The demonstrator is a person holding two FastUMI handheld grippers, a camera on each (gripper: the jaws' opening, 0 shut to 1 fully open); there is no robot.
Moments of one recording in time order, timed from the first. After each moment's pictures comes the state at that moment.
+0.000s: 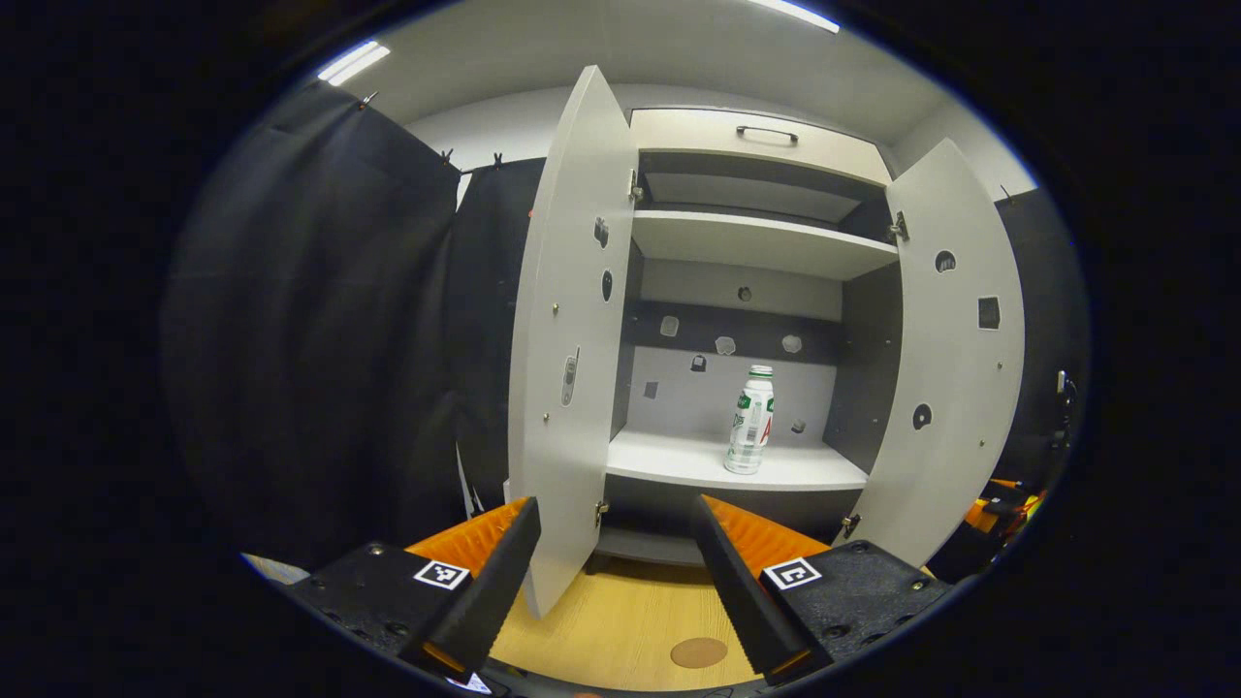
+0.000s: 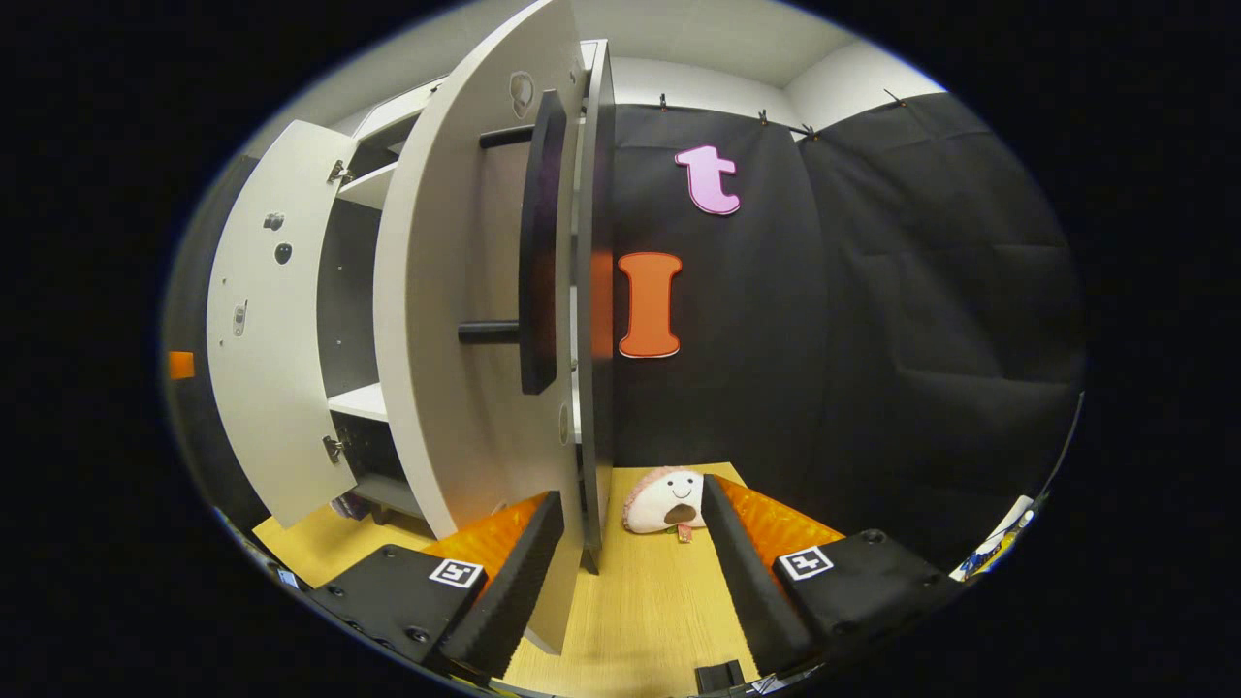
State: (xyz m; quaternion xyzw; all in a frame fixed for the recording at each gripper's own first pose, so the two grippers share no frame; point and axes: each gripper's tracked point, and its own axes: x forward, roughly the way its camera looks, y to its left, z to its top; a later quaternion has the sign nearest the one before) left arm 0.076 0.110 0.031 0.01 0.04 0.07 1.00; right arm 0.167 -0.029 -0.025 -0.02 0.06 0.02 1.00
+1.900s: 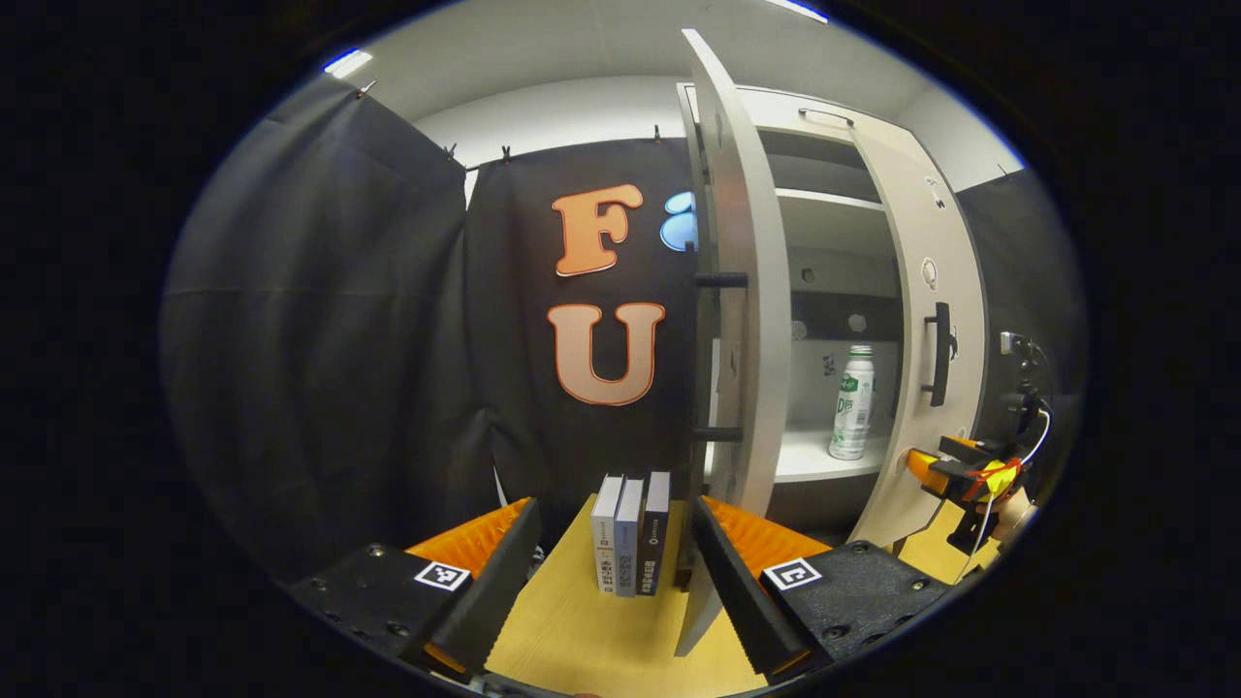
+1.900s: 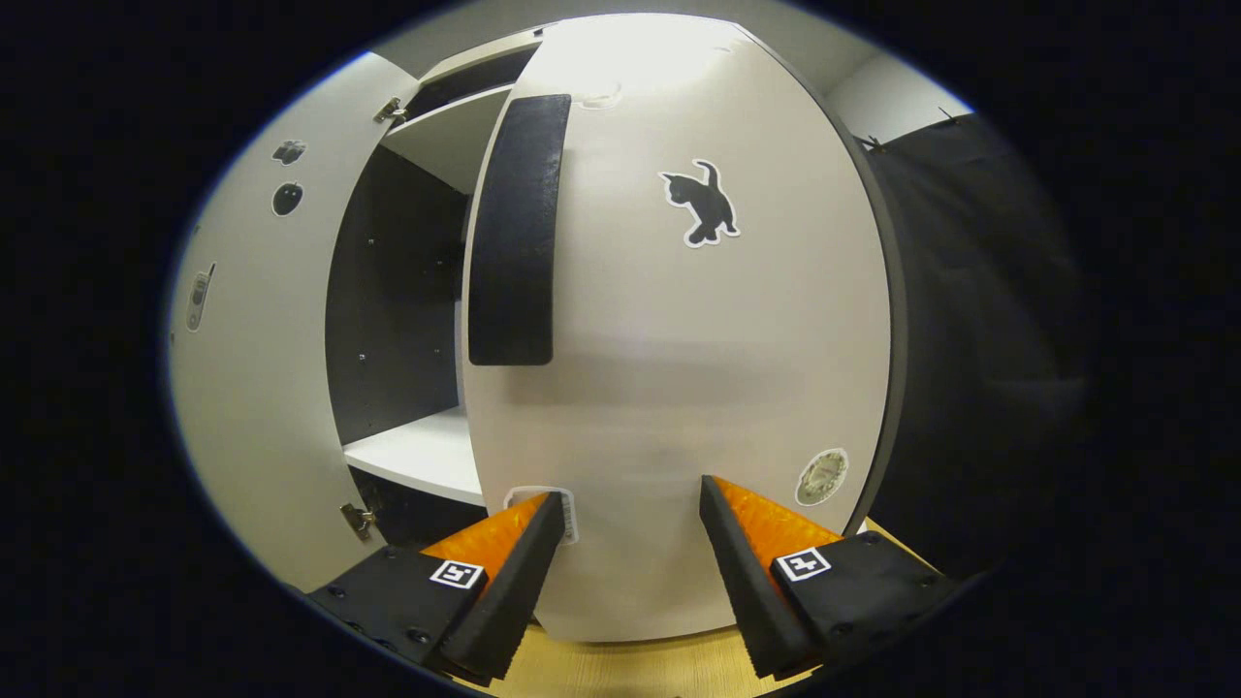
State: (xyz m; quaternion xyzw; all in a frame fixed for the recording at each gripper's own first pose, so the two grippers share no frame) left arm 0.149 0.271 0.021 0.05 0.05 0.07 1.00; right arm 0.287 0.219 -0.050 -0.02 0.02 0.06 1.00
